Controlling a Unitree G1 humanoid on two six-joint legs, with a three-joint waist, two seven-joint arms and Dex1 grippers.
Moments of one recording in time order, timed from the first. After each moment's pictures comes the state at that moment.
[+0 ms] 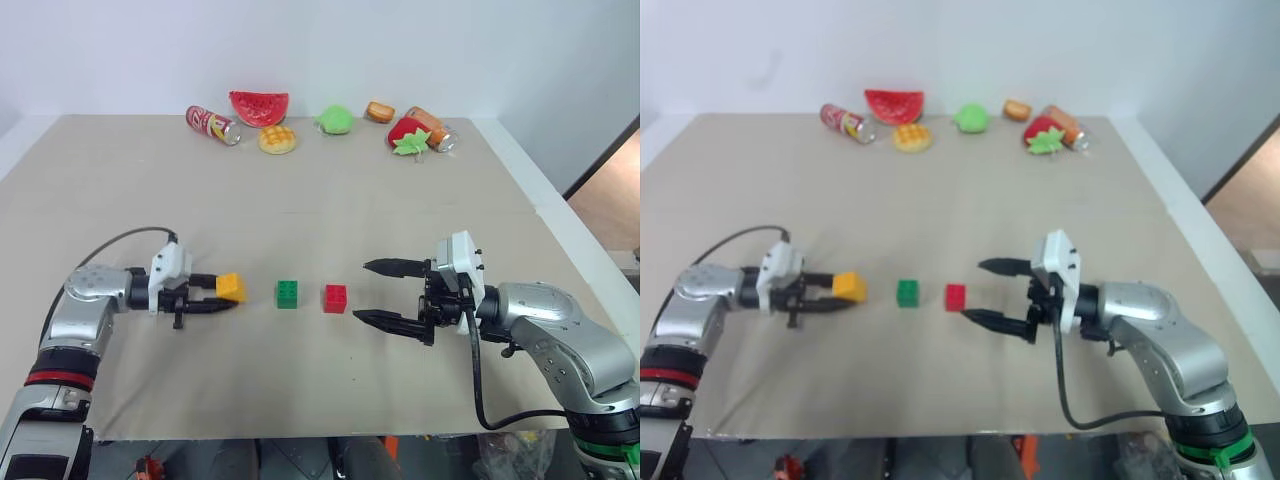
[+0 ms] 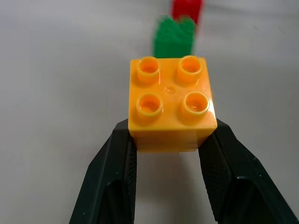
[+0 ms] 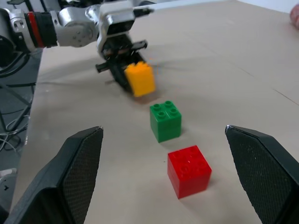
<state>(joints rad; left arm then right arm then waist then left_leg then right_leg) -0.51 0.68 -0.04 0.57 -0.30 -0.14 -1.52 -0.25 -0.74 -0.03 -0.45 0.65 0.57 0.95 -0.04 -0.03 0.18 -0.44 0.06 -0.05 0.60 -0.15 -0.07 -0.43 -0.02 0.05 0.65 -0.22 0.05</state>
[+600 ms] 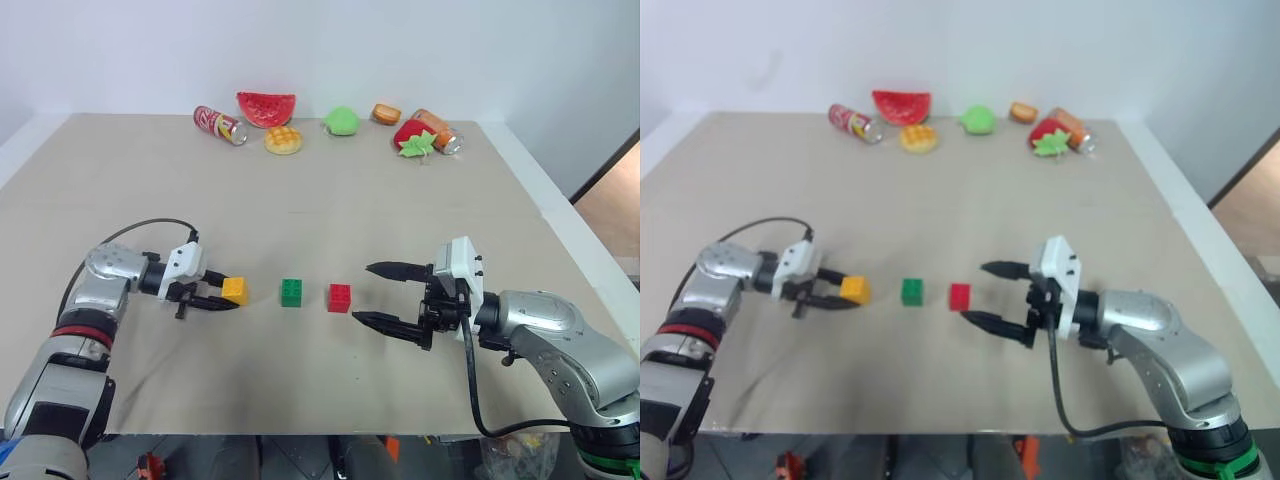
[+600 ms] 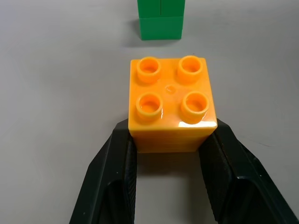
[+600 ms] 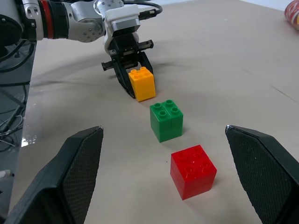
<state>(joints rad) -0.78 0.63 -0.21 0.92 -0.24 -0.39 -1.61 -0.20 -0.73 -0.04 -0.52 0.65 0.59 0.89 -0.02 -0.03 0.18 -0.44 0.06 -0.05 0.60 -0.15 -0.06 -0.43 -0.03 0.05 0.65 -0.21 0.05</state>
